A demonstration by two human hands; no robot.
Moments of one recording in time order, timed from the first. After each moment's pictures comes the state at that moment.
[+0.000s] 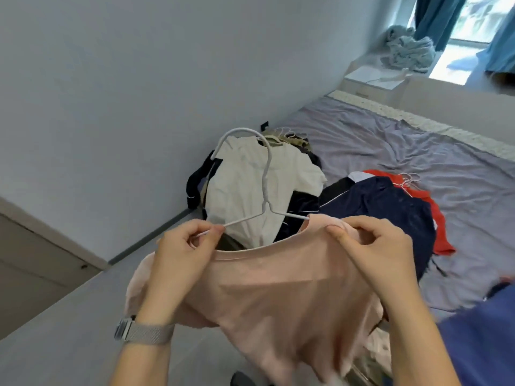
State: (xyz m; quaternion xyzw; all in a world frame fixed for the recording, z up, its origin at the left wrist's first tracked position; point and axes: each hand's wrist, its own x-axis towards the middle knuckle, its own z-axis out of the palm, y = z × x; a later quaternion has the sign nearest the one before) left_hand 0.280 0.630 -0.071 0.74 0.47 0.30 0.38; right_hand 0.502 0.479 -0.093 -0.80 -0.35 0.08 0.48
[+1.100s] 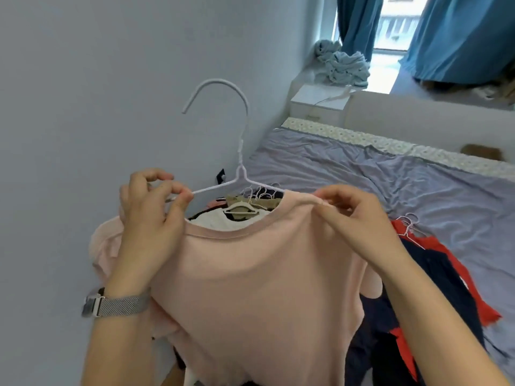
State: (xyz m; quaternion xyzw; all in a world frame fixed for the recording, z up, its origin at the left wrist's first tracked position) left_hand 0.569 1.112 -0.023 0.87 0.29 0.31 0.25; right_hand 0.744 0.888 -0.047 -0.78 -0.28 0.11 0.55
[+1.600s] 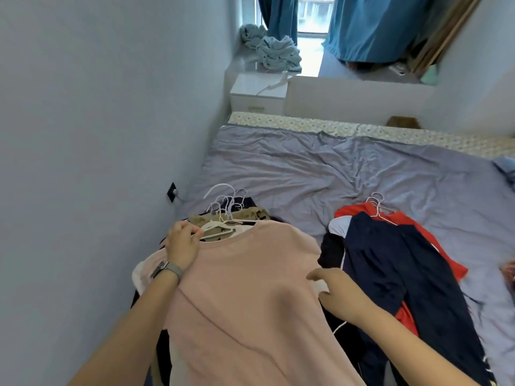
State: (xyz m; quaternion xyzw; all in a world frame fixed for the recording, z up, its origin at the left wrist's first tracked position) left_hand 0.751 1.314 -0.282 0.91 0.29 0.07 0.30; right_hand 0.761 0.950 -0.235 -0.91 -0.19 0.28 0.22
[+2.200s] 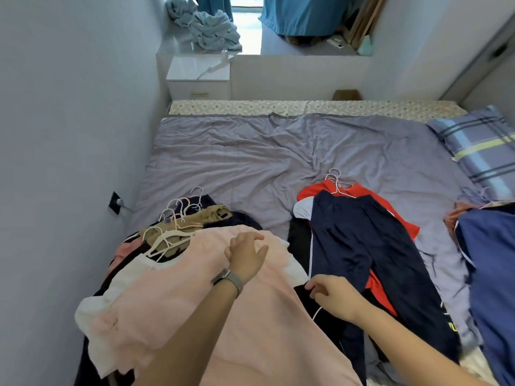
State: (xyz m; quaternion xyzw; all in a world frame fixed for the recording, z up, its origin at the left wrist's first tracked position) left_hand 0.819 1.123 -0.312 0.92 0.11 -0.10 0.36; right_hand 0.770 0.899 -0.284 -0.90 -0.03 0.34 0.28
